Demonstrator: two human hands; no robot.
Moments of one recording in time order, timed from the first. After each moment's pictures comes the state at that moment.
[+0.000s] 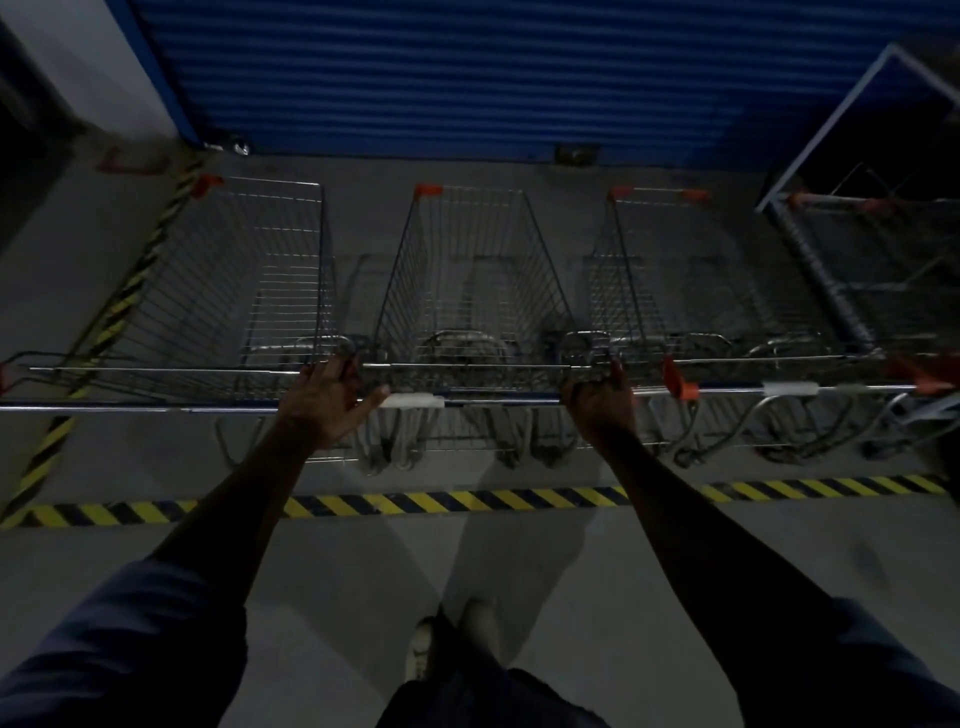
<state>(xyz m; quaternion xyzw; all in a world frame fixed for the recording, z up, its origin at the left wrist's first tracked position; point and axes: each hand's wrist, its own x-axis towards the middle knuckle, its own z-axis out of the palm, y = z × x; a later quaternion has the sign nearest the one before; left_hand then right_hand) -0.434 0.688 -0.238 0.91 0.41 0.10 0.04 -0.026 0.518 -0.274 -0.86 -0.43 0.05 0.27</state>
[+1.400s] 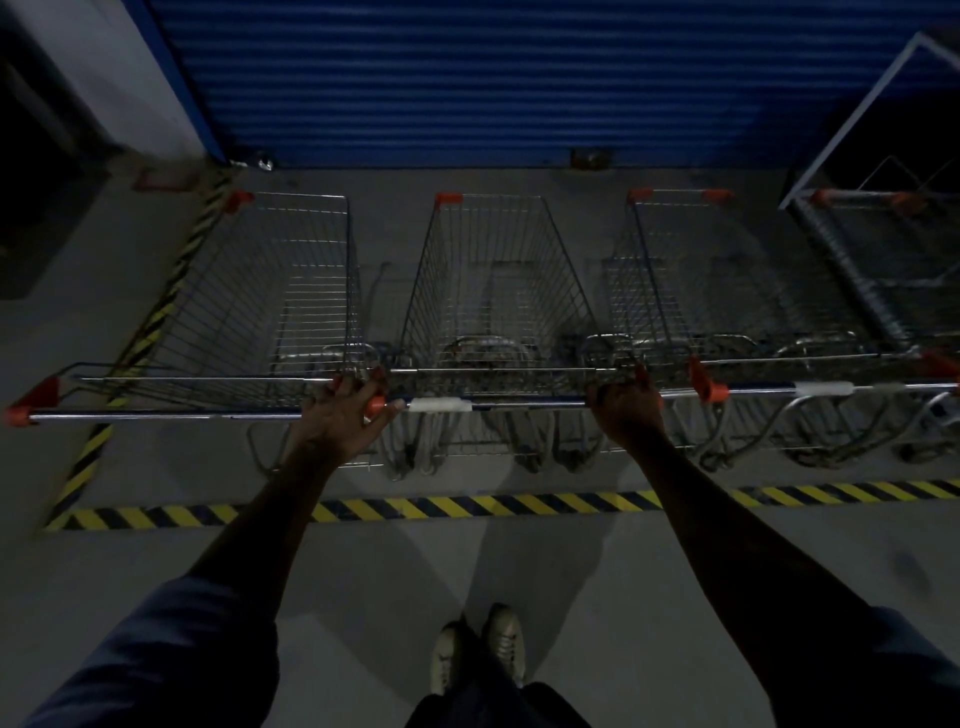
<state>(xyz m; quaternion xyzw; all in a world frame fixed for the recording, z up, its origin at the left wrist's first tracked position) -0.459 0.680 -0.254 0.86 0.50 0.04 0.06 -0.019 0.512 -0.278 -0.80 -0.56 -0.22 0.01</state>
